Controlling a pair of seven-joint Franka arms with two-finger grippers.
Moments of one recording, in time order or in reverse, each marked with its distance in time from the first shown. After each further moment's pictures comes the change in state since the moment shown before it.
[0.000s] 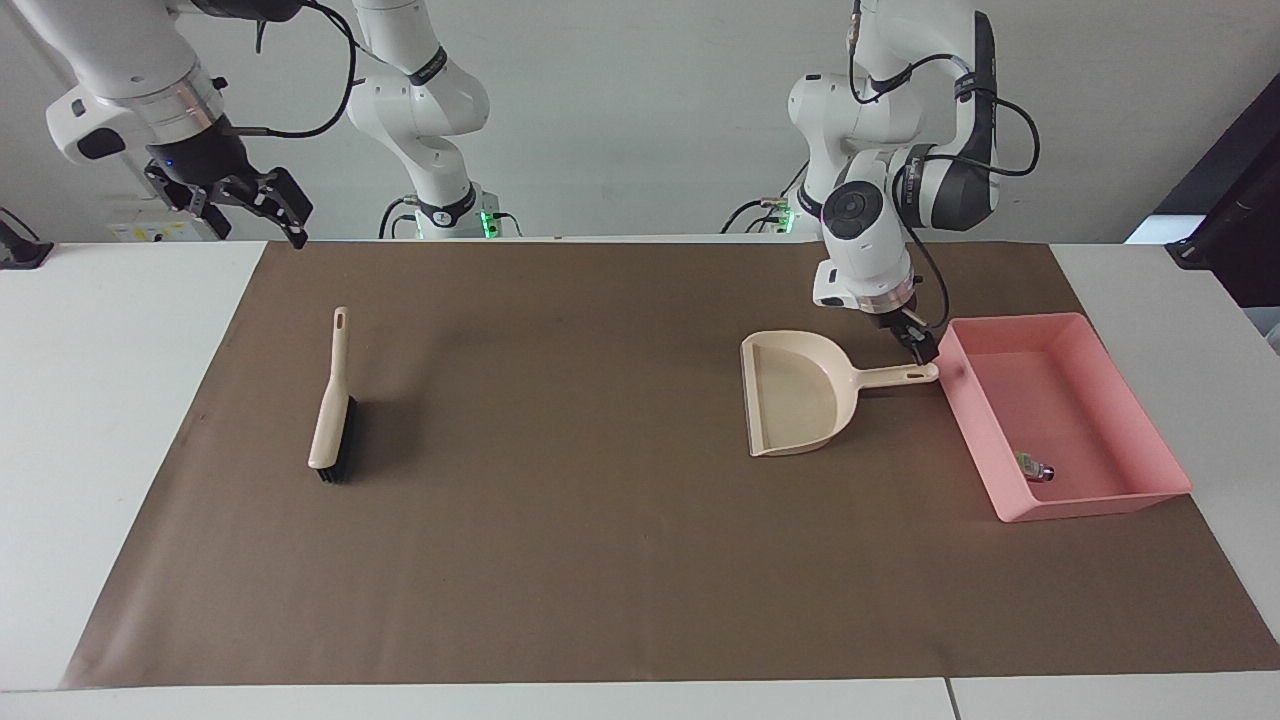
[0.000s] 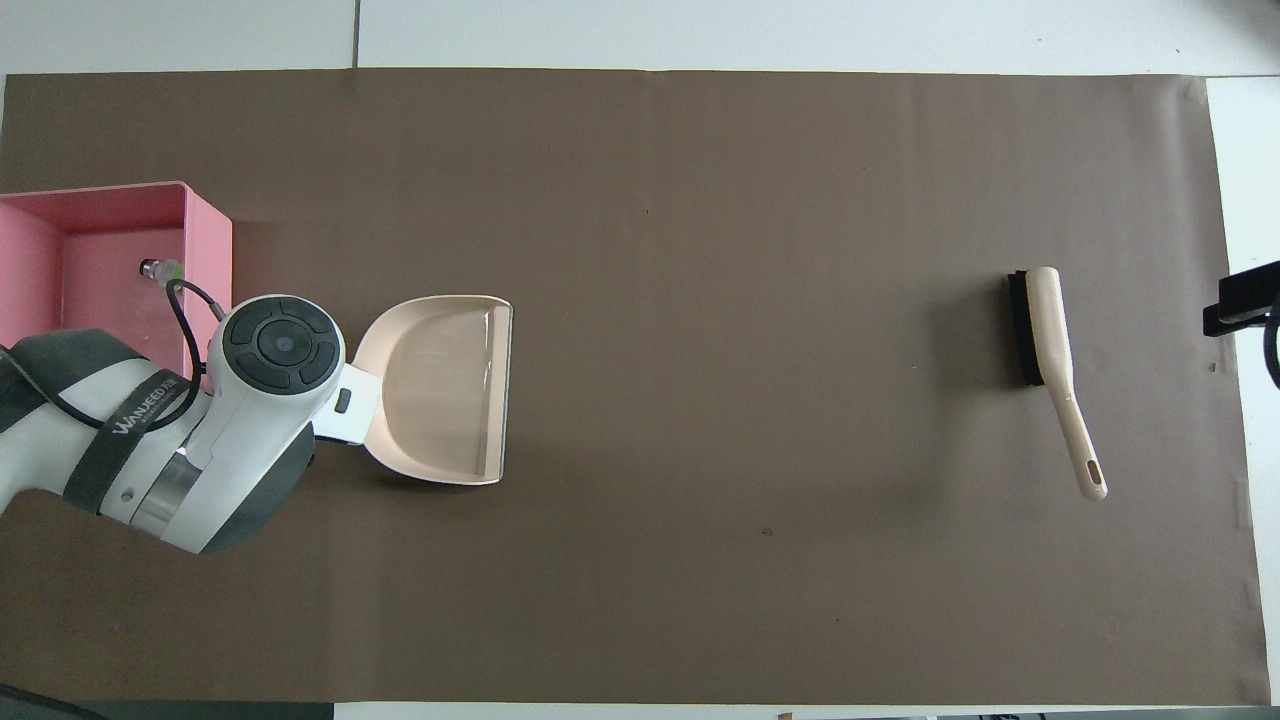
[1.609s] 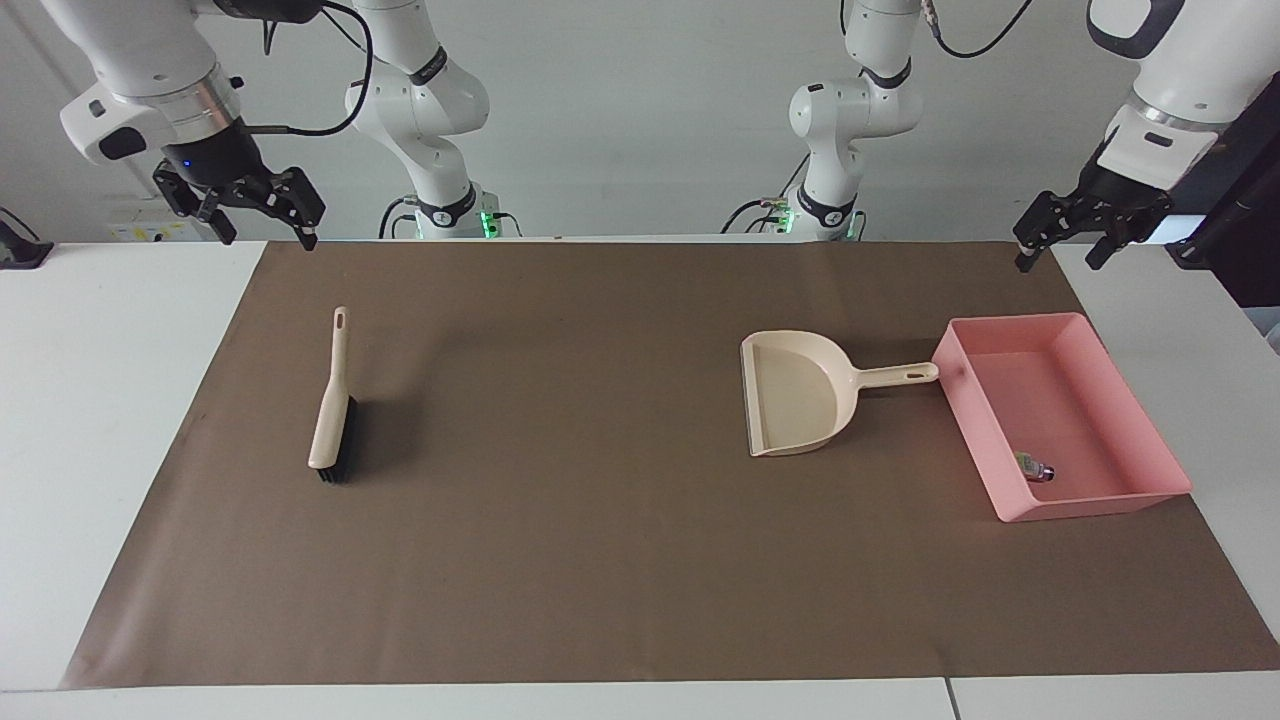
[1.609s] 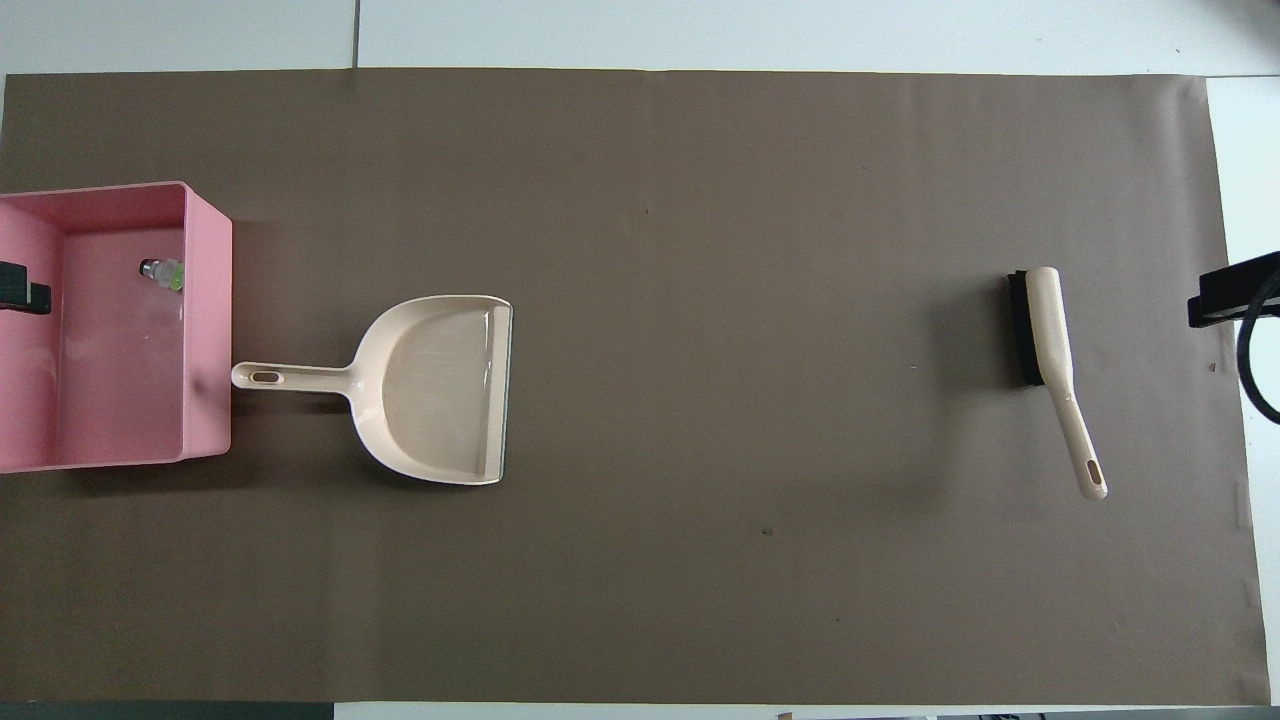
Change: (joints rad) left arm 0.363 -0.019 0.021 0.620 -0.539 -0.289 -0.380; right arm 0.032 0.000 0.000 -0.002 -0.027 0.036 -0.055
